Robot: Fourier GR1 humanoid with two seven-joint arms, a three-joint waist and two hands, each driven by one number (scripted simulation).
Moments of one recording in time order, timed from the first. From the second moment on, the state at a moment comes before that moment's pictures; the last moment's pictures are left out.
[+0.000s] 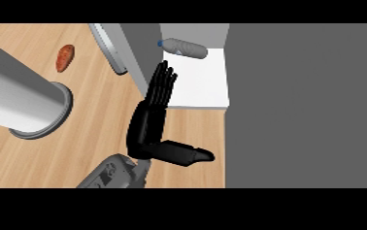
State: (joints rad) left arm -0.36 0.16 -0.64 -1.50 0.55 0.52 -0.38; right arm 0.90 -0.19 -0.09 -2.40 -0.32 0.64 -0.24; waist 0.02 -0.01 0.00
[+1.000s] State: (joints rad) left arm 0.05 0.39 -0.61 -1.88 0.56 0.47 -0.44; right arm 0.84 -0.21 0.41 -2.45 -0.12 0.65 -0.05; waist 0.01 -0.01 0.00
